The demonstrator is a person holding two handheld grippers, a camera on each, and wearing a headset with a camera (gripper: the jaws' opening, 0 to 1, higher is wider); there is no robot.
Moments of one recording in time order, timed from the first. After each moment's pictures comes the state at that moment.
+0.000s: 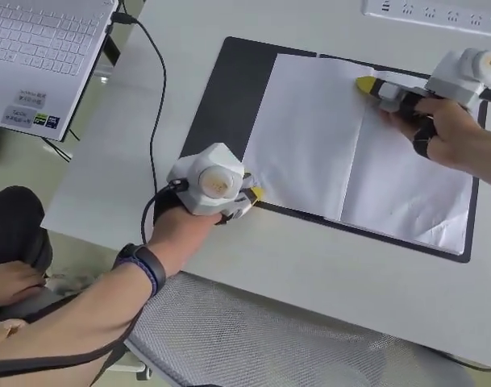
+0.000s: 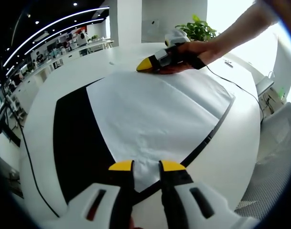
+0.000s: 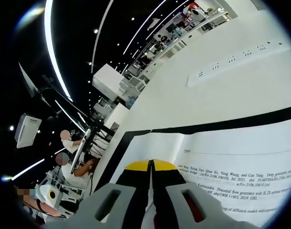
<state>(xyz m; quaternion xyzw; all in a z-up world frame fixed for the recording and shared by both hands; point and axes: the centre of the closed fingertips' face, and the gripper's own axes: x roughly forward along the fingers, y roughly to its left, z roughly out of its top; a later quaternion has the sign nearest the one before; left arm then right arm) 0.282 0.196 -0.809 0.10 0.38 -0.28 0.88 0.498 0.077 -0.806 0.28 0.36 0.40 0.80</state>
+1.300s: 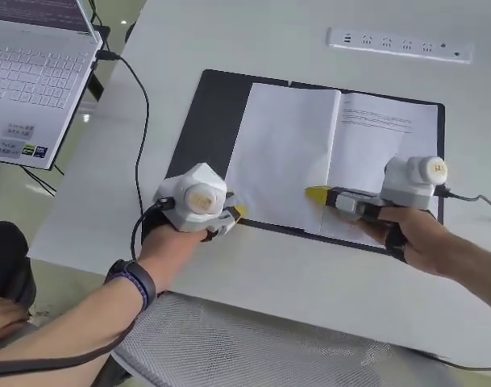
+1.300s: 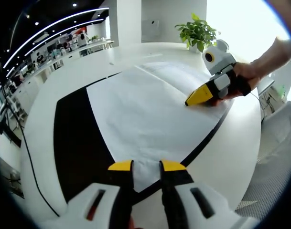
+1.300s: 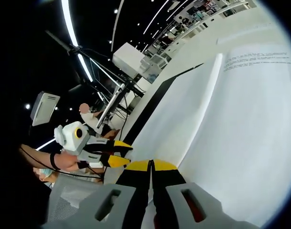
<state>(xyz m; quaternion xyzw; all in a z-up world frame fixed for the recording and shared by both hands) 0.287 0.198 -0.821 0.10 0.38 -0.27 0.88 0.298 0.100 -0.787 0.24 0.39 0.50 0.73</state>
